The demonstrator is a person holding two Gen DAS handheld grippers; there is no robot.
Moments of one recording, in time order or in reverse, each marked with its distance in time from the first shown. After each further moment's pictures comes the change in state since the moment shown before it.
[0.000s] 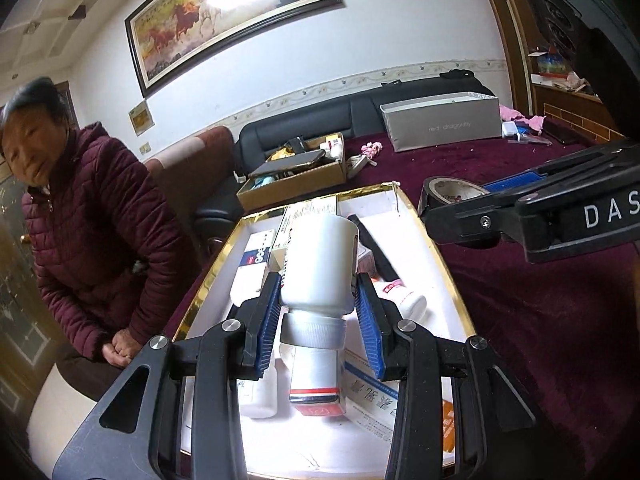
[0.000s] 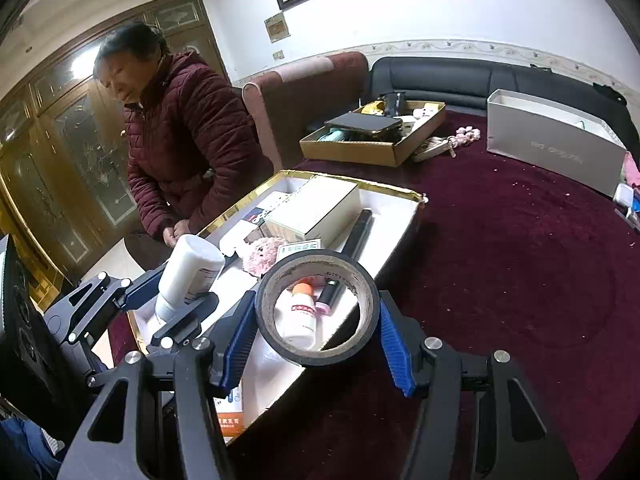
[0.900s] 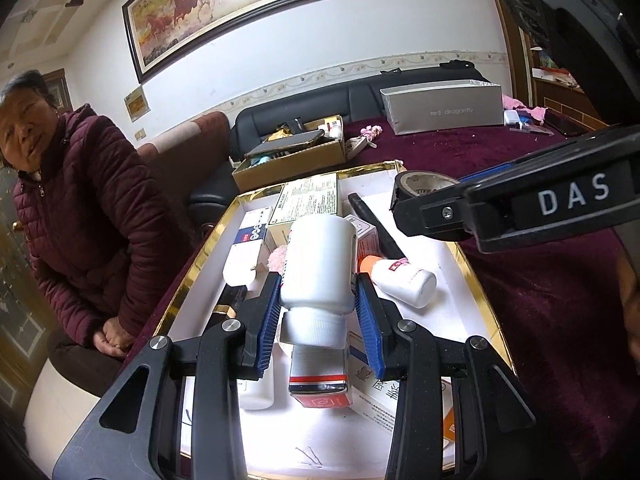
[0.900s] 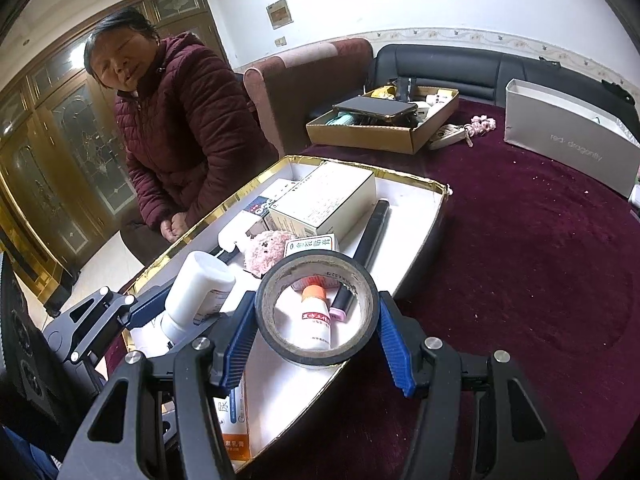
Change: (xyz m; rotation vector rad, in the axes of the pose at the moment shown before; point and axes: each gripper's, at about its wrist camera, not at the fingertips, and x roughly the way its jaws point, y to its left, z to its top) left arm 0.011 0.008 -0.013 -0.014 0.046 -0.022; right arm 0.028 0.010 0.004 -0.003 0.046 0.003
